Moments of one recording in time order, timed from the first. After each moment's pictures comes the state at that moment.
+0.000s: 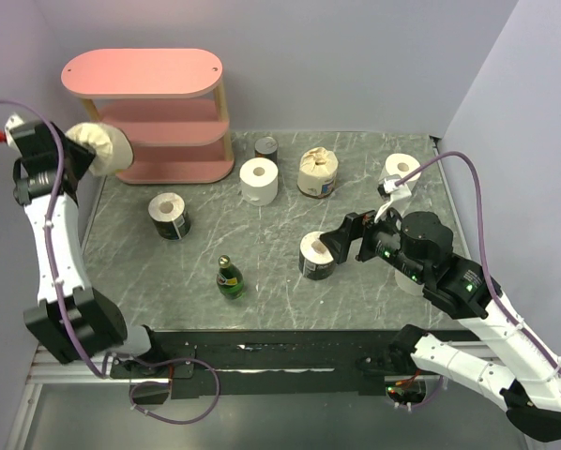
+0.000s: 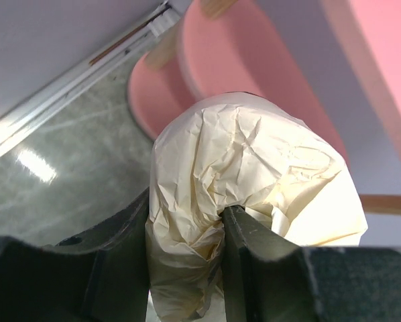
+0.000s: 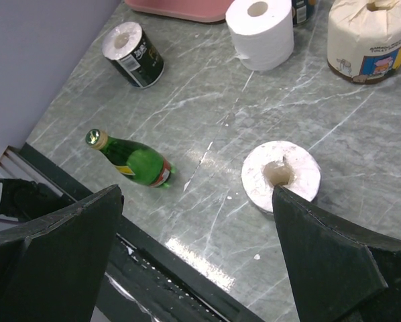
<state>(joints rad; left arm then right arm) 0.41 1.36 1.45 -0.54 0.04 -0.68 0.76 0.74 1.07 -0.63 0.11 0.40</state>
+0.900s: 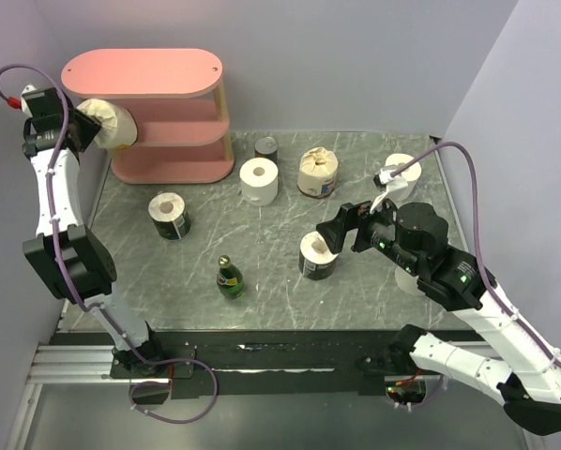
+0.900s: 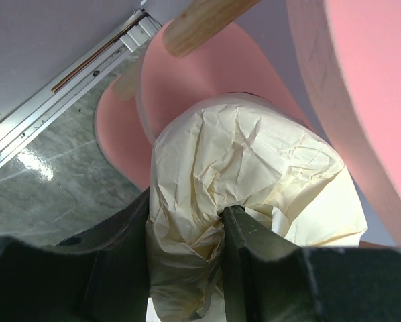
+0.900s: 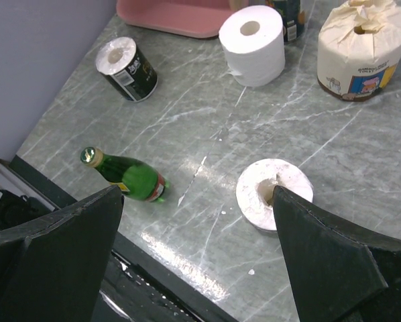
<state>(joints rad) 0.36 1.78 1.85 -0.54 0.05 -0.68 0.76 0.80 1.12 -0.59 0.14 0.37</state>
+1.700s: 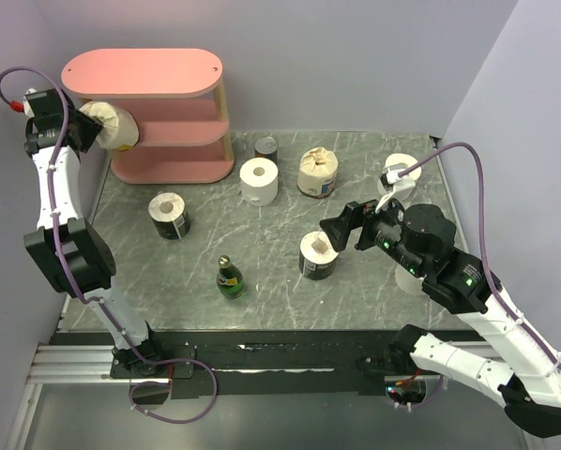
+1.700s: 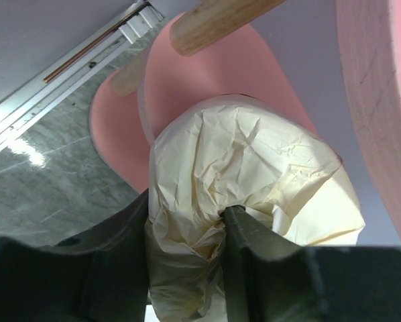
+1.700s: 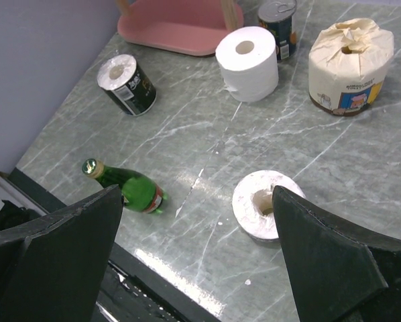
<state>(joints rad) 0.36 1.85 1.89 -0.55 0.06 -0.72 0.76 0.78 1.13 -0.58 0.16 0.36</state>
